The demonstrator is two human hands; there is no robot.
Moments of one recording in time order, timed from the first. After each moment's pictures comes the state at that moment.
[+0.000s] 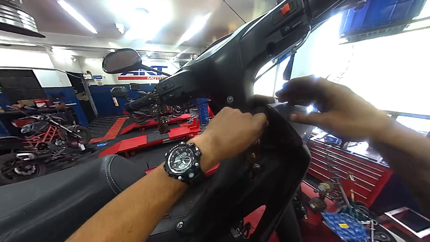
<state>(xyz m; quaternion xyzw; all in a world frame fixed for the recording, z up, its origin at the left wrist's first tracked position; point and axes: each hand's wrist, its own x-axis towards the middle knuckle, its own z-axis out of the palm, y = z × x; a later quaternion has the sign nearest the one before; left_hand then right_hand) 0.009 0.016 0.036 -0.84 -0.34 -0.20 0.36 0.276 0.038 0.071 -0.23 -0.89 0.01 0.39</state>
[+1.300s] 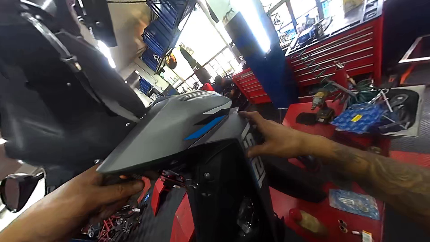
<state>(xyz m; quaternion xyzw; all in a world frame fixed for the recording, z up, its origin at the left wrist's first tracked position) 0.034 0.035 0.102 -0.73 -0.61 -0.10 -0.29 0.369 0.097 -0.161 -0.39 -0.72 0.29 0.50</state>
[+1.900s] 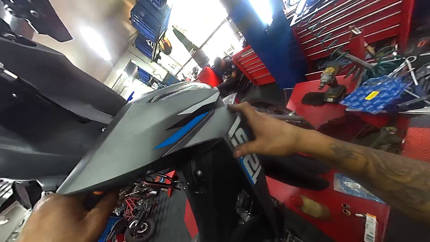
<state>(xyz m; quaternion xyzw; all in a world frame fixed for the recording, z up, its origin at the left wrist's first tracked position) 0.036 0.012 0.078 -0.77 -0.60 -0.03 0.24 0.366 0.108 -0.172 -0.36 -0.71 0.30 0.53</state>
